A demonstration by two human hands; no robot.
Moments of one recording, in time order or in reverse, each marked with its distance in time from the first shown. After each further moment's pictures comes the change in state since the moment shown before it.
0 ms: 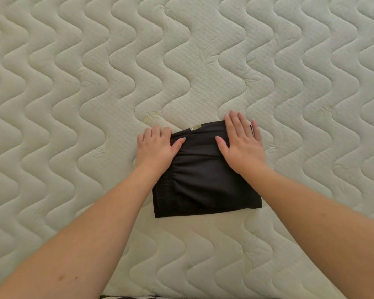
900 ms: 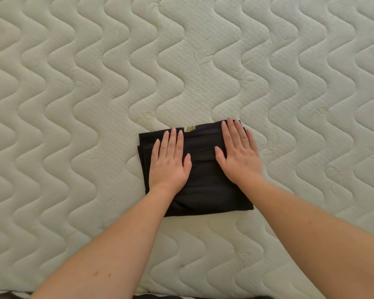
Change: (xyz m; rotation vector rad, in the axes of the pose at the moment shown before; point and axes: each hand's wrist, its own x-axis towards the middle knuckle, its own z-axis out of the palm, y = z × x) left_hand -0.039 0.049 0.032 -0.021 0.080 0.045; right_hand -0.020 0.012 0.013 0.018 0.033 -0.034
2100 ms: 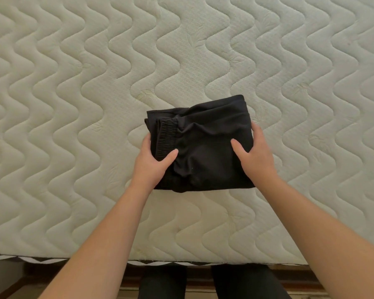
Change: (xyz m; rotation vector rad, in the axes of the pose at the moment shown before) left_hand -0.092 -0.018 -0.057 -1.064 -0.066 -0.405; right_hand -0.103 0.013 -0.052 0.969 0.030 0.358
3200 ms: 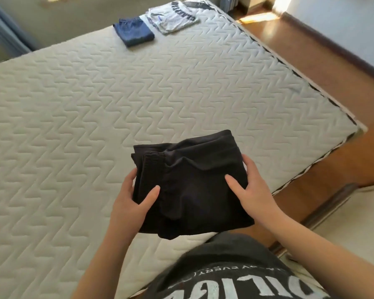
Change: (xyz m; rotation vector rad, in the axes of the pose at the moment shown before) left_hand -0.285 0.273 -0.048 0.075 -0.350 0.425; right_hand -0.333 -0.115 -0.273 0.245 0.430 -0.021
